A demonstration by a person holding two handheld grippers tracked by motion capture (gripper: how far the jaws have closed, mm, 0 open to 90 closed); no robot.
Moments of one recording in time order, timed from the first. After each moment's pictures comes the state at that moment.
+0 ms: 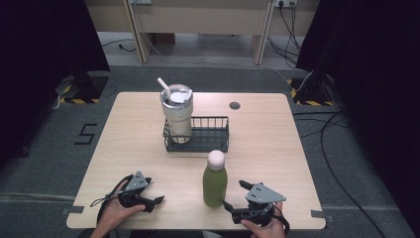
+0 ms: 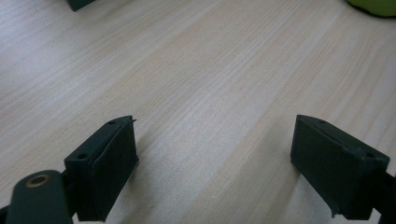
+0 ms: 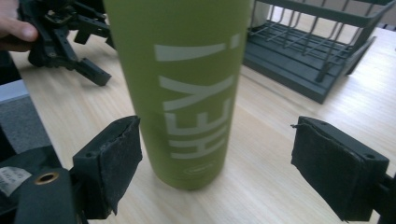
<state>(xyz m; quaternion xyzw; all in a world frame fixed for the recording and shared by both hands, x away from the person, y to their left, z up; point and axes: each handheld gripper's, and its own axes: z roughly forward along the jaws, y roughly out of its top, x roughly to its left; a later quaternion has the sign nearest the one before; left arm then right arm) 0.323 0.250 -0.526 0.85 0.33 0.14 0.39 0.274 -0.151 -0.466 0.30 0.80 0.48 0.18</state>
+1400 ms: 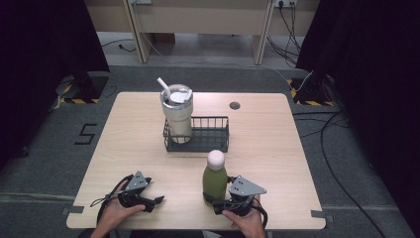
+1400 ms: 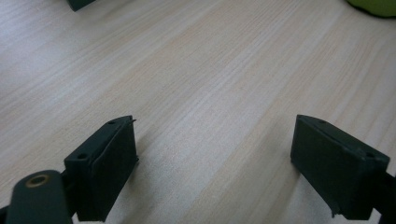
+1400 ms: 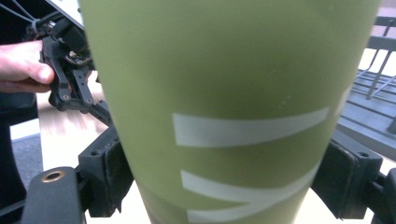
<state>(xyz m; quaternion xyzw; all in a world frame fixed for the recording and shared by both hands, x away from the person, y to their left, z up) 0.323 0.250 -0.526 0.85 0.33 0.14 0.39 0.304 -0.108 -0.492 0.26 0.77 0.57 0.15</state>
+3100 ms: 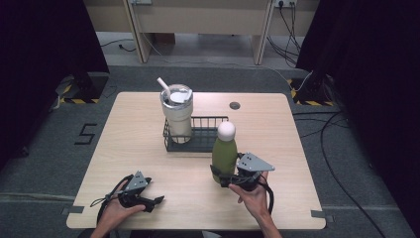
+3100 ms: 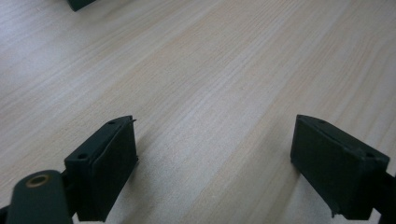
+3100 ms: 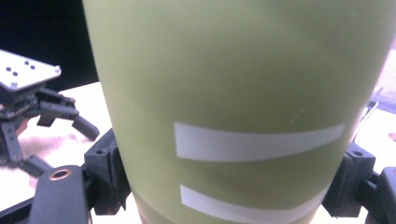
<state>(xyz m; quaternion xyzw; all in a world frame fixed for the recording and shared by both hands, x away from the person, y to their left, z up) 0.323 0.250 -0.526 0.85 0.33 0.14 0.39 0.353 -0.121 -0.448 0.27 0.74 0.57 0.21</state>
